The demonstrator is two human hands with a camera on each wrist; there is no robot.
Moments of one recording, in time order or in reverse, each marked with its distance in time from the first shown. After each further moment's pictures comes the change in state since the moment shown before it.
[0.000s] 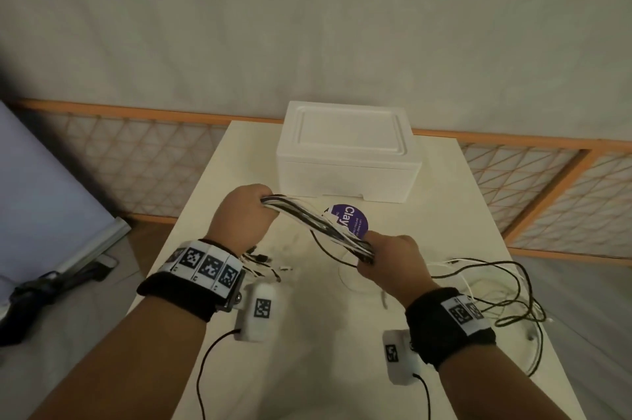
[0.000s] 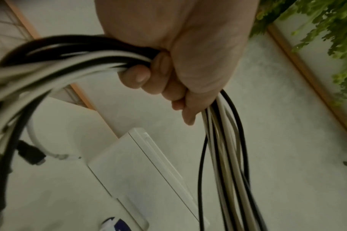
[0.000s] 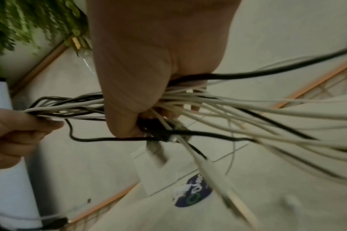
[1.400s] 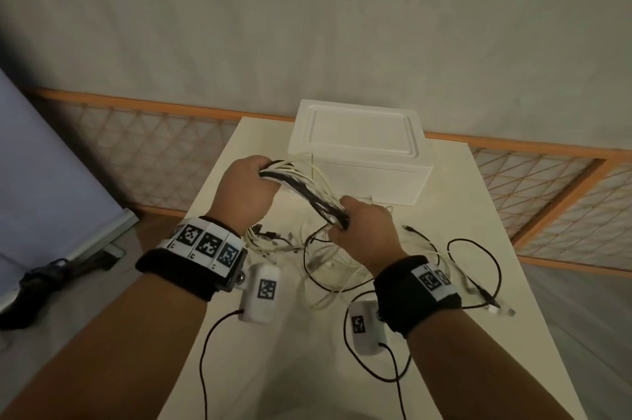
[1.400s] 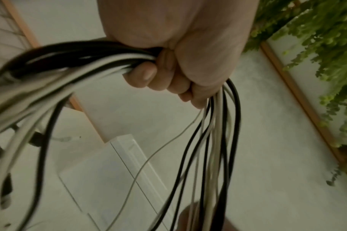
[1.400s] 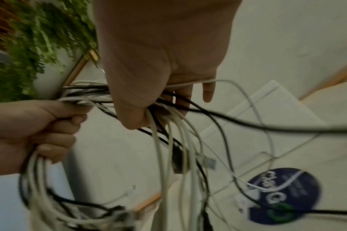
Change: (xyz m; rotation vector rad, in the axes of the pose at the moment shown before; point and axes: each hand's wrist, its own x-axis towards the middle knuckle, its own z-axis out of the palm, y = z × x) left_hand 0.005 0.020 -0.026 -0.144 0.156 0.034; right_hand 0.044 -0.062 -0.021 0.114 0.040 -0.036
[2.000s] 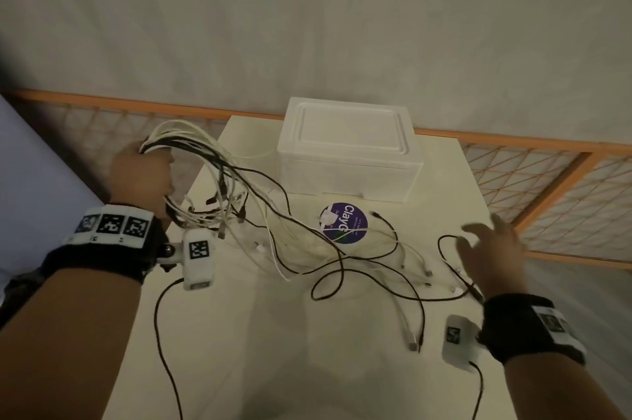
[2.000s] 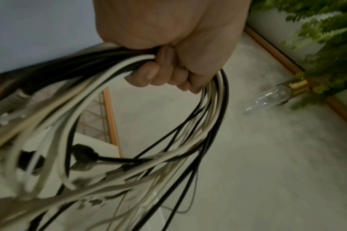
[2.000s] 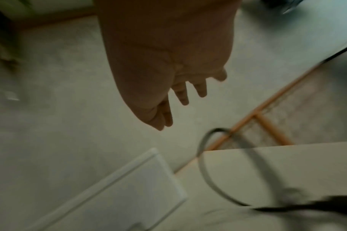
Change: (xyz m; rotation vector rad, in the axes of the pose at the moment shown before) left_hand 0.031 -0.063 -0.062 -0.433 0.457 -0.493; right_hand -0.073 0.168 -0.036 -0.161 0.262 0.548
